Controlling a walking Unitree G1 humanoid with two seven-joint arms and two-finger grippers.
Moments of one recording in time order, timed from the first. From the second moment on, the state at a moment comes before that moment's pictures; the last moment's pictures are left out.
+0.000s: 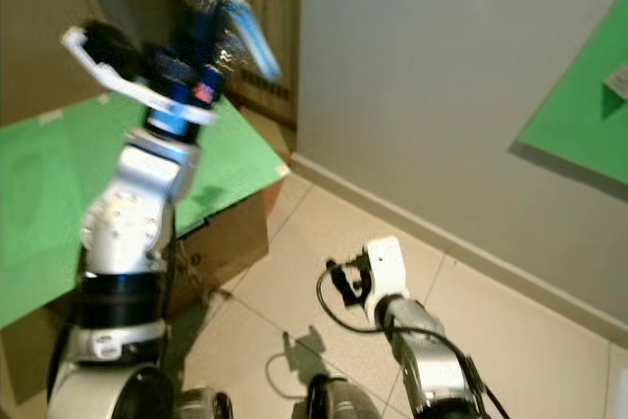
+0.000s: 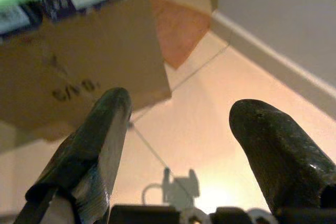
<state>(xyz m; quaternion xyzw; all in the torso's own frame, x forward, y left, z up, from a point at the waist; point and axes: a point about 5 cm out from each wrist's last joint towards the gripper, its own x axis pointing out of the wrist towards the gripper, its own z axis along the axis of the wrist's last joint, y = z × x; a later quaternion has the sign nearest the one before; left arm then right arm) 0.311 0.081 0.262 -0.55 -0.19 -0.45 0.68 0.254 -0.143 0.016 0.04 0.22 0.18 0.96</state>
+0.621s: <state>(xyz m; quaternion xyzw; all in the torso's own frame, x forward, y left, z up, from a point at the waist) 0.283 0.099 0.100 -0.24 0.02 -0.29 0.93 0.243 -0.163 -0.010 -0.06 0.24 0.14 0.96</state>
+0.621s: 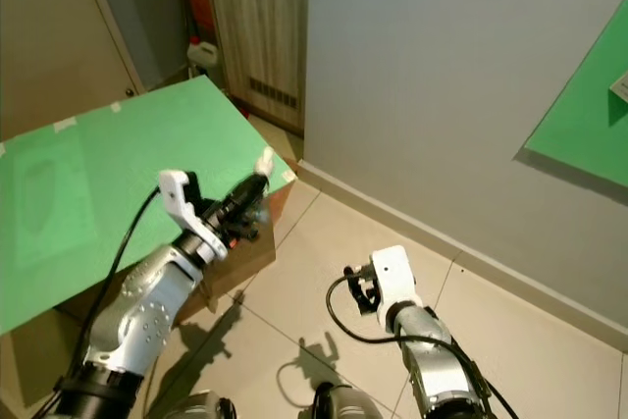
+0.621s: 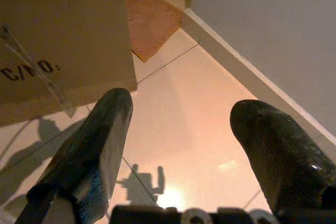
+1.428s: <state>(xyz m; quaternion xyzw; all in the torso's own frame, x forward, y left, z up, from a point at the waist) 0.274 0.071 0.086 -0.21 0.03 -0.33 0.92 0.249 -0.177 -0.014 -0.10 0.24 0.11 0.96</state>
